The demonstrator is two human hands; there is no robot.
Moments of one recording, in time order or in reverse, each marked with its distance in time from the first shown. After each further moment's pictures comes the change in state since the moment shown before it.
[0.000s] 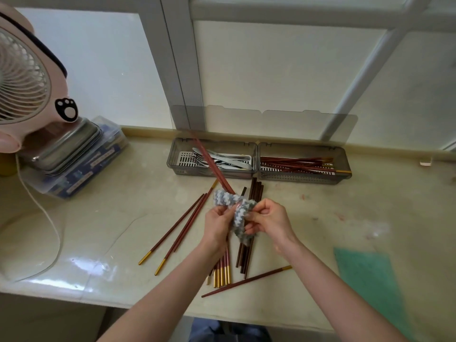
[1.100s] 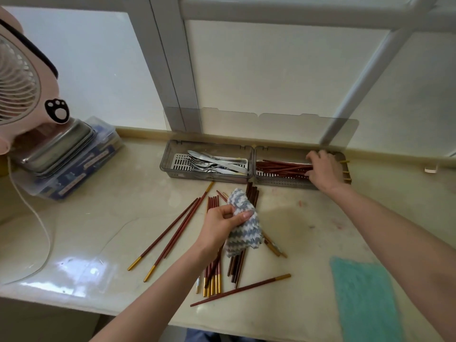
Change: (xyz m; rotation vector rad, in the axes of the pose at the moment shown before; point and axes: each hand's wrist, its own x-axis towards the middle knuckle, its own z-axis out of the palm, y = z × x) left_hand -0.005 0.022 0.018 0.292 -0.139 -0.008; right_hand 0.160 -0.036 -0.157 -1.433 0.385 -0.325
